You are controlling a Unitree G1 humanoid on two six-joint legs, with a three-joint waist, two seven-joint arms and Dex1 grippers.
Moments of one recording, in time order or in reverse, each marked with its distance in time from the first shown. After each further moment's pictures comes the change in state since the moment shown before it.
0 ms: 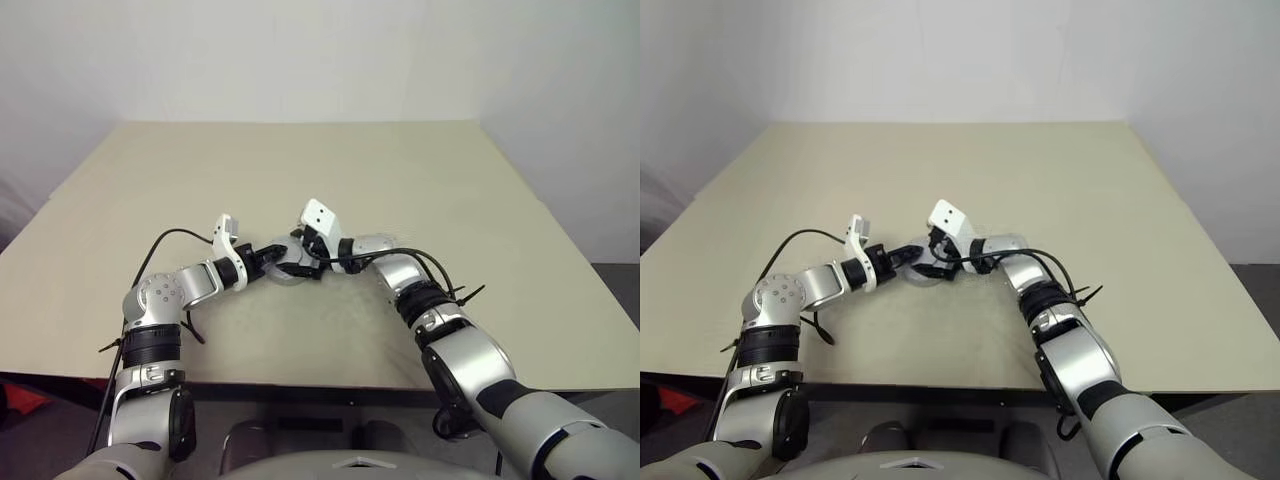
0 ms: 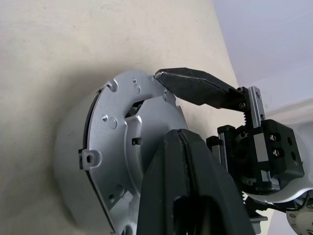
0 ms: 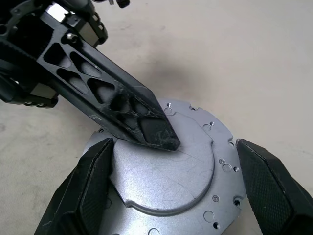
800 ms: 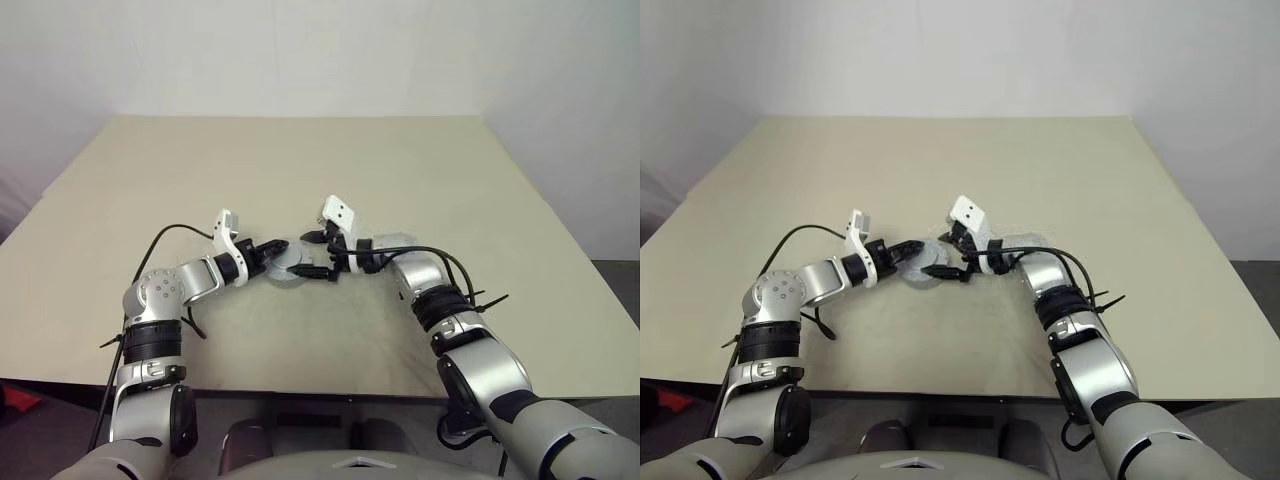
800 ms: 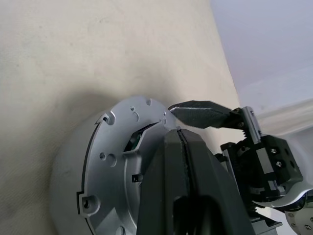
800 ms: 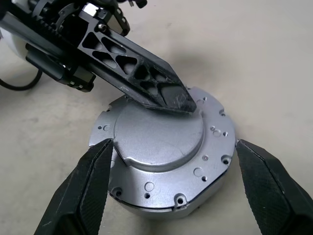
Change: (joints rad) left arm -0.025 0.000 0.013 0.010 -0.007 -0.003 -0.002; right arm 0.054 -0.064 -0.071 -0.163 0.101 0.186 0.148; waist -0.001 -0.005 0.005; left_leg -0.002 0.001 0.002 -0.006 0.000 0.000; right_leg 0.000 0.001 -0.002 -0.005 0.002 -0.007
